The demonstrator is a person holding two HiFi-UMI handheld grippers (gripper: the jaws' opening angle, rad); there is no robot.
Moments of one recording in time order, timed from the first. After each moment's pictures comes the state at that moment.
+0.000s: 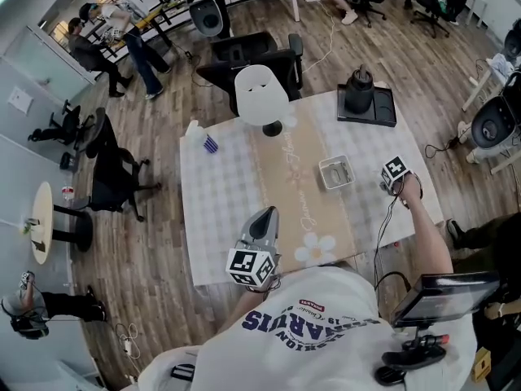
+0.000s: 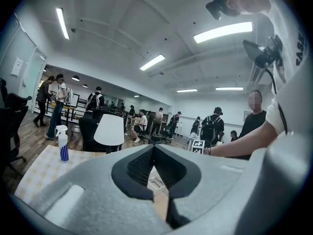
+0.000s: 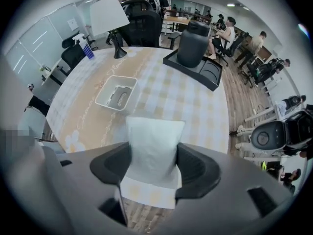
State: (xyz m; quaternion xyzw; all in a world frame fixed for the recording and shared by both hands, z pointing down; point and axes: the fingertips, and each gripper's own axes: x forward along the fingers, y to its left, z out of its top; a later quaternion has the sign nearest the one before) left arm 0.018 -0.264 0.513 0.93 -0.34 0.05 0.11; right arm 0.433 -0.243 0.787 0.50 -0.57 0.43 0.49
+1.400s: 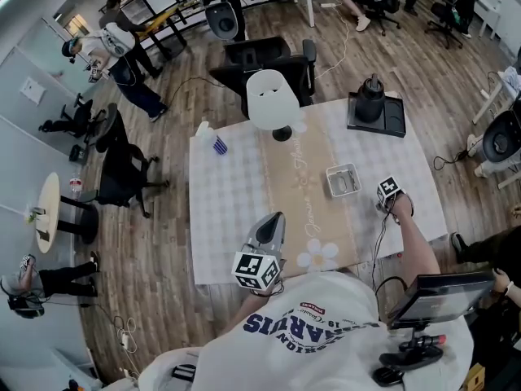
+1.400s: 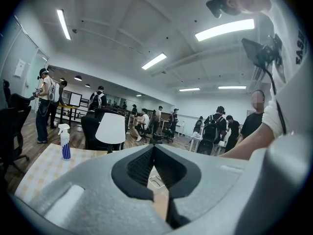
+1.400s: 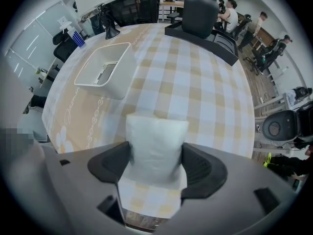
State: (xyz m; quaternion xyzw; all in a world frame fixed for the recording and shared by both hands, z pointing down) left arm 0.023 -0.259 0.519 0.93 -0.36 0.06 0.12; right arm 0.416 -0.228 0.891 0.47 -0.54 0.49 0.50
